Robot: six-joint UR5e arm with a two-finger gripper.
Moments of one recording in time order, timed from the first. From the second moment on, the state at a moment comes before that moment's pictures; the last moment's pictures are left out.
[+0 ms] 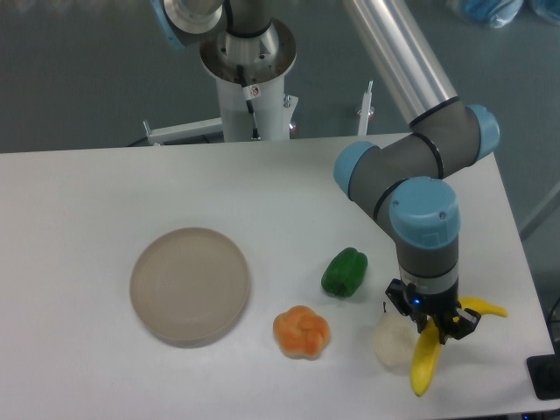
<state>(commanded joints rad) 2.33 -2.22 -1.26 -0.90 1.68 1.13</state>
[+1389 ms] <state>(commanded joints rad) 2.07 -2.02 -1.48 -0.94 1.64 0.51</state>
